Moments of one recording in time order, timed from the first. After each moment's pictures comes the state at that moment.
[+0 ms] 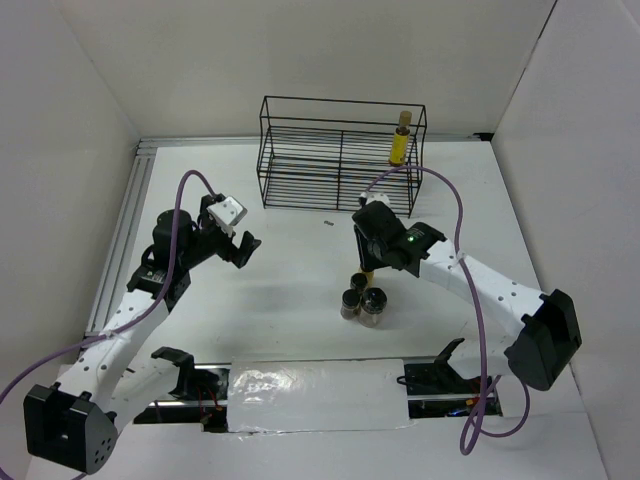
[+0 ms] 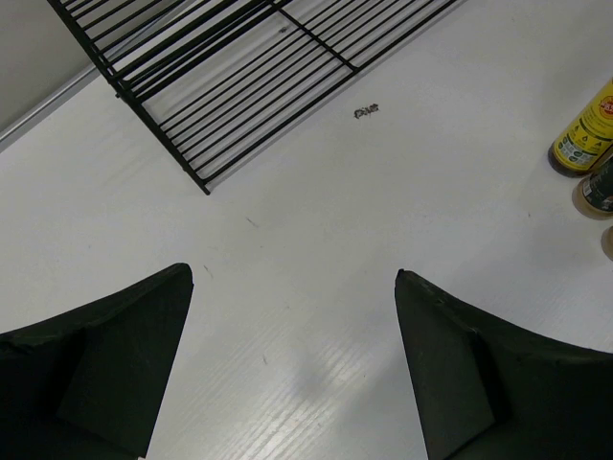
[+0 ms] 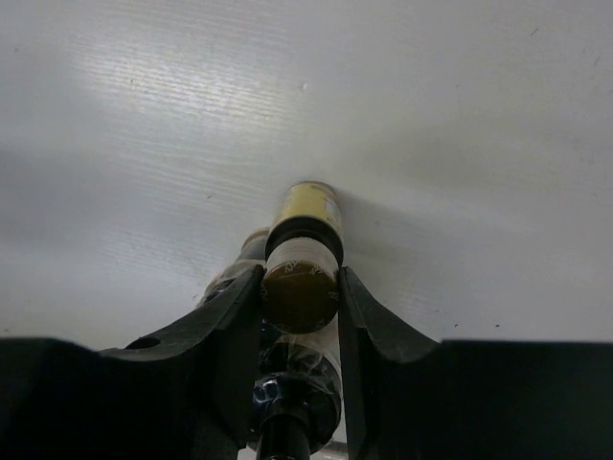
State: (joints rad) left arm -0.24 0.91 0.68 -0.08 0.40 0.28; right arm 0.72 1.29 1.05 -0.72 0.29 0.43
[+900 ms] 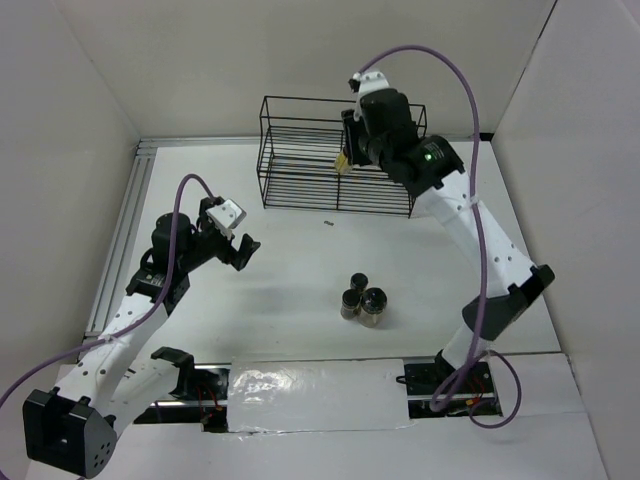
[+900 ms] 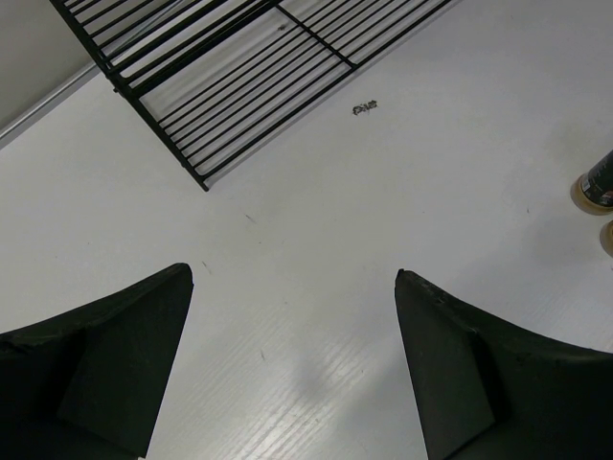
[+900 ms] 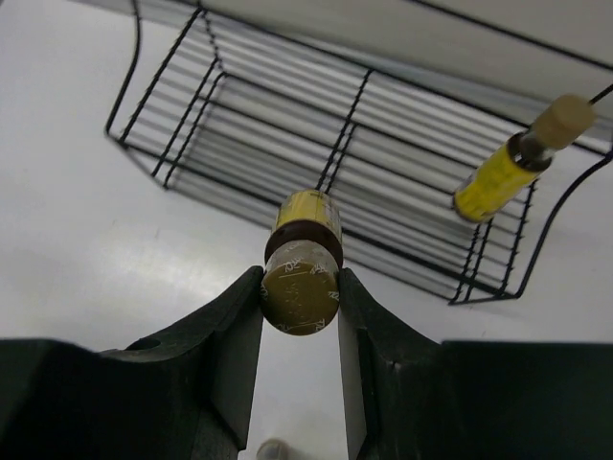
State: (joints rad) left arm -0.24 0.88 0.66 -0.09 0.40 0.28; right arm 0.63 1.62 1.99 -0.83 0.31 0.13
